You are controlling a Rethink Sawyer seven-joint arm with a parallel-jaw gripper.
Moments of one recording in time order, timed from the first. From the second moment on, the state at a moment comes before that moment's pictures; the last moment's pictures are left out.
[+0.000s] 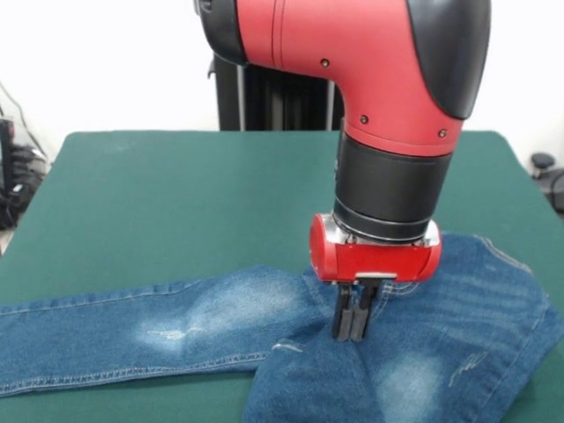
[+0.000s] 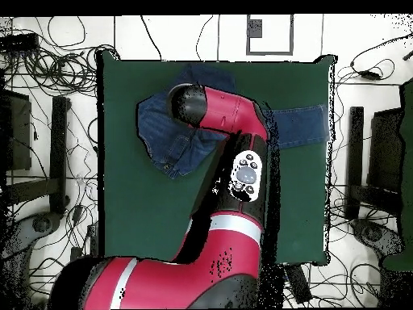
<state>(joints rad) 0.03 -0.26 -0.26 1.06 0.24 0.59 1.41</state>
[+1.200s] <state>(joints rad) 0.00 0.10 -0.31 0.44 0.21 0.76 1.41</state>
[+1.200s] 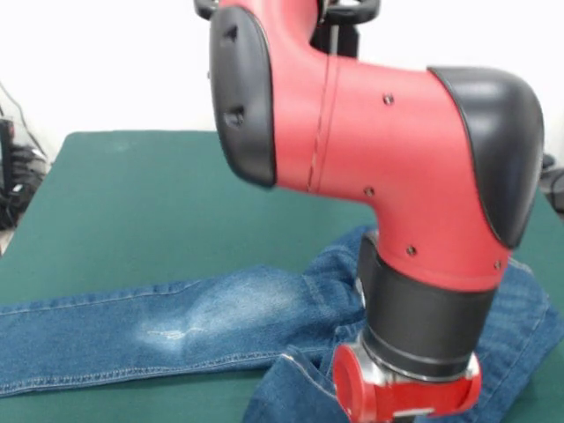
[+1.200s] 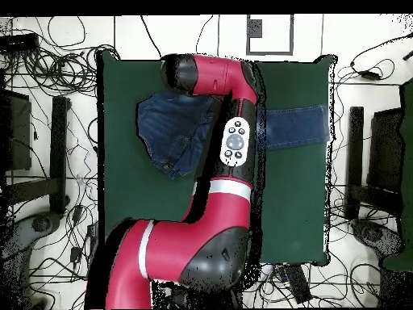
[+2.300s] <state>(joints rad) -0.07 0.26 -0.33 0.11 0.27 0.84 1.41</state>
